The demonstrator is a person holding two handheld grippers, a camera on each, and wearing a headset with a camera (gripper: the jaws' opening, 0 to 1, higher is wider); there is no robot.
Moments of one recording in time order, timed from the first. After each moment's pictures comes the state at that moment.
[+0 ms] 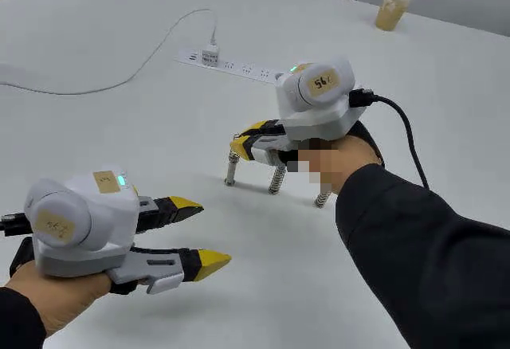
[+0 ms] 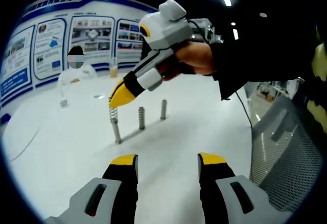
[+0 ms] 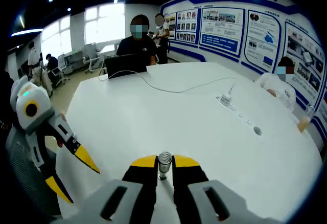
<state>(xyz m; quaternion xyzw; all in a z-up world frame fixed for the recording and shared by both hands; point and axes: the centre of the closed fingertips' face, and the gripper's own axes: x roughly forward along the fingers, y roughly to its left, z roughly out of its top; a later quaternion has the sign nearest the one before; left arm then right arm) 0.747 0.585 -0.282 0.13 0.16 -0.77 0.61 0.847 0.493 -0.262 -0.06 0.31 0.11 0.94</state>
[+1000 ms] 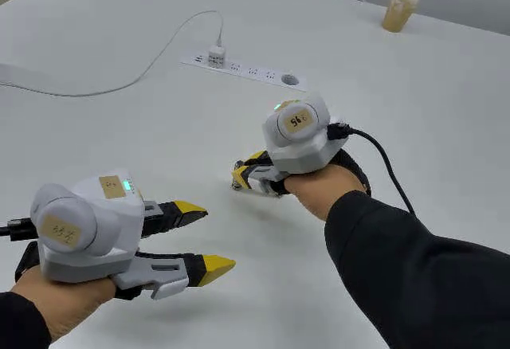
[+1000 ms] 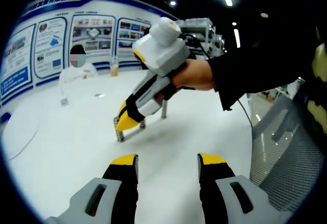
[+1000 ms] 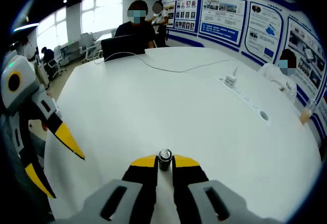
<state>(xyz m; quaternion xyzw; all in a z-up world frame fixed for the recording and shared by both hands) 0.755 0.588 -0.290 0.13 0.17 -0.76 0.61 0.837 0.497 -0.310 -0.07 0.36 0.10 0.93</state>
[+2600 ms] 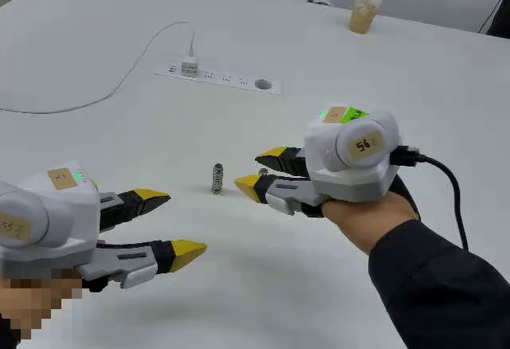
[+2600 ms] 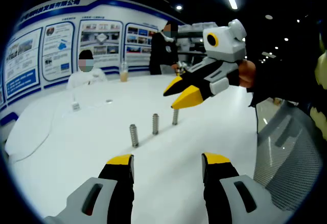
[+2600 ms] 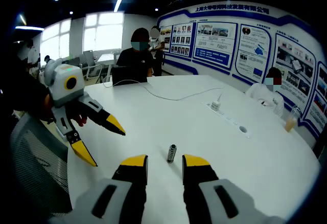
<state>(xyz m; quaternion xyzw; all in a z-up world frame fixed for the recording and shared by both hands) 0.770 0.594 -0.263 0.12 0.15 -0.74 0.64 0.759 0.508 -0.225 -0.08 0.25 0.07 0.96</state>
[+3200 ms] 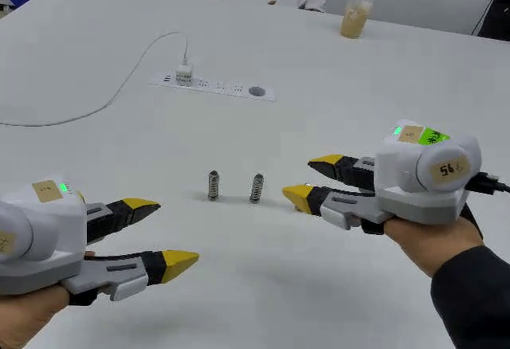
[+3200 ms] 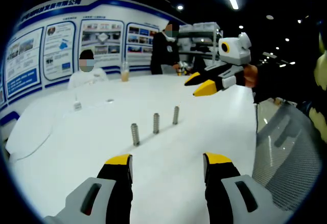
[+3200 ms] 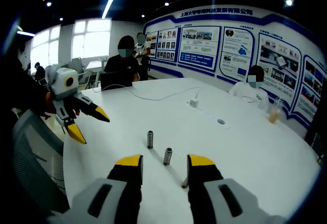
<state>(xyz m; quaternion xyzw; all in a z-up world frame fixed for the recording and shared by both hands) 0.772 0.600 -0.263 0.12 0.15 -0.74 0.65 0.705 0.458 -0.218 -0.07 0.23 0.02 0.97</state>
